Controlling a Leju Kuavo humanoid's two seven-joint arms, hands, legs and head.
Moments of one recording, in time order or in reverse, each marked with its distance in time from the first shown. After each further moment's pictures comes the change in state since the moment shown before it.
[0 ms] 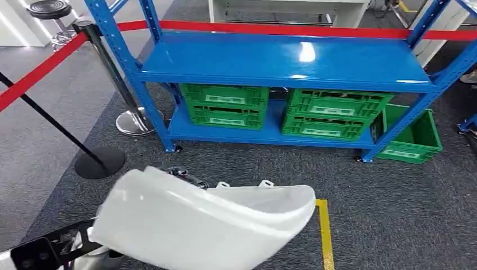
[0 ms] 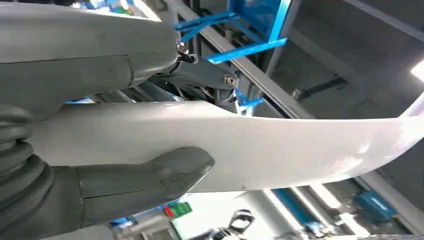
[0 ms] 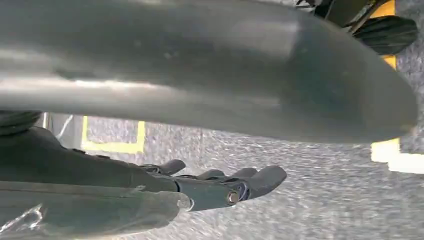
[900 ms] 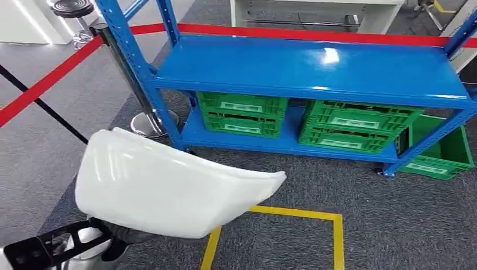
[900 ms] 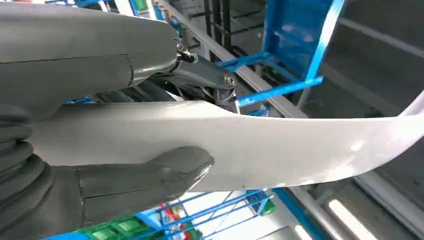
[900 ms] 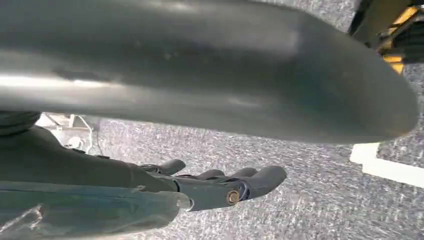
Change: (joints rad) left arm 0.070 0.000 0.078 -0.024 -0.017 0.000 -0.014; right arm 0.006 -0.002 0.089 0.000 0.110 0.037 0.054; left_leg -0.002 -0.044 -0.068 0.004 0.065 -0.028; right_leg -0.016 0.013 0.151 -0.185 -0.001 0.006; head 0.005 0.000
